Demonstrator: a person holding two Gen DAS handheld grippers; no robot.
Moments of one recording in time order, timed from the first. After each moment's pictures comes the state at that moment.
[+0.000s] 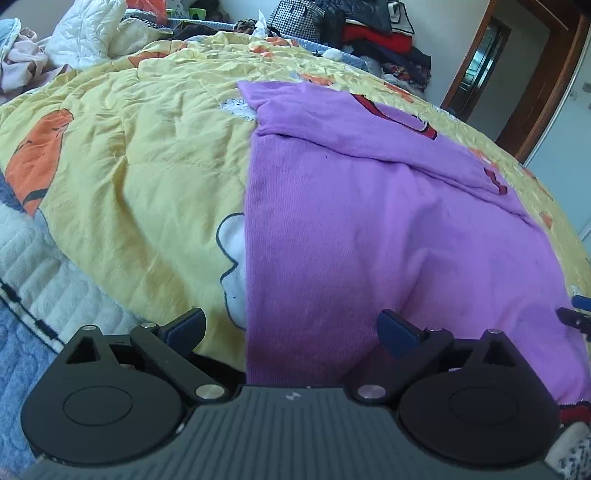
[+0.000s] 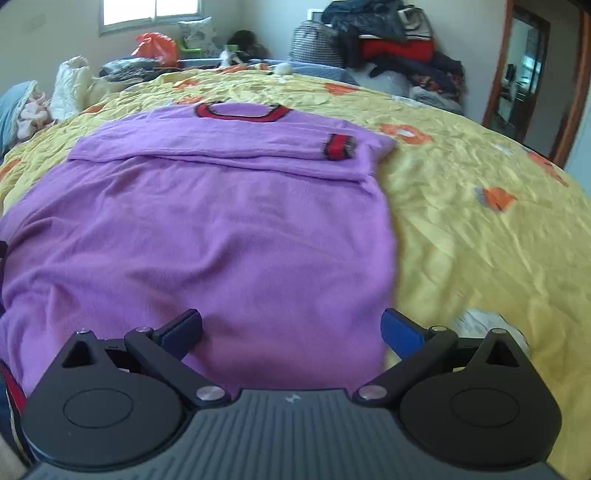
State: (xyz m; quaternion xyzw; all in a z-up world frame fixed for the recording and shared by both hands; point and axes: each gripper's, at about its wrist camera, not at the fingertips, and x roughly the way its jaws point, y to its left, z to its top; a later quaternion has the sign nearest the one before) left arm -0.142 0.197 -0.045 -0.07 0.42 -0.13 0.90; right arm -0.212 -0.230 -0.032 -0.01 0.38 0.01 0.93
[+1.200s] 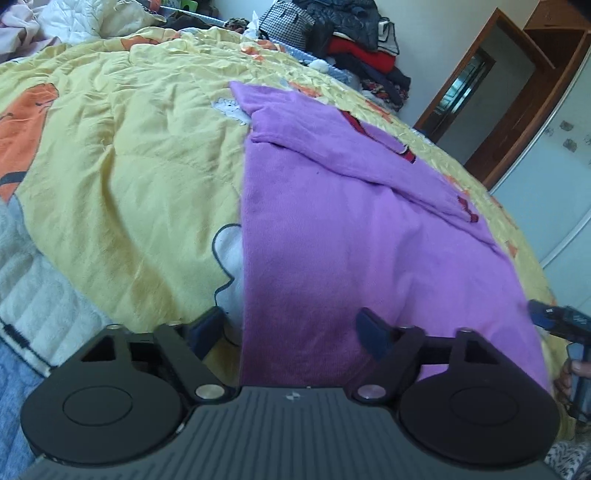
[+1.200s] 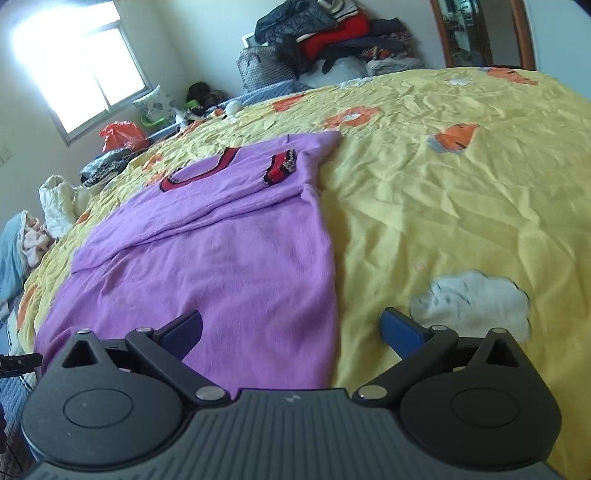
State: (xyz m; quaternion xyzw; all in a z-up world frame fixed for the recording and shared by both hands) left arm -0.127 0.220 -0.051 -0.15 0.41 -0.18 0.88; right arm -0.194 -0.288 -0.032 0.18 0.35 0.02 0.92
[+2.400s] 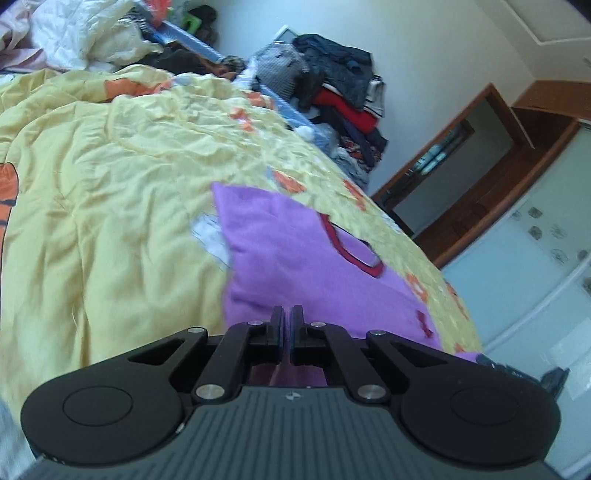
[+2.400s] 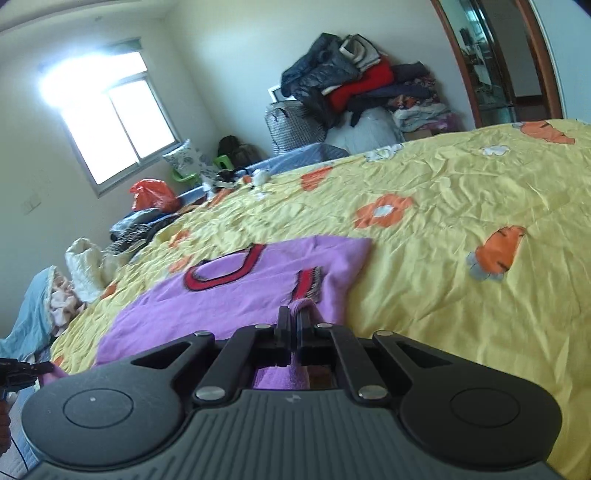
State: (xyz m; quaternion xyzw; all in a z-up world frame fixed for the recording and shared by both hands) left arm -0.021 0.267 0.004 -0.27 0.36 -0.21 0.87; right arm -0.118 -0.333 0.013 0.22 0.25 0.04 0.94
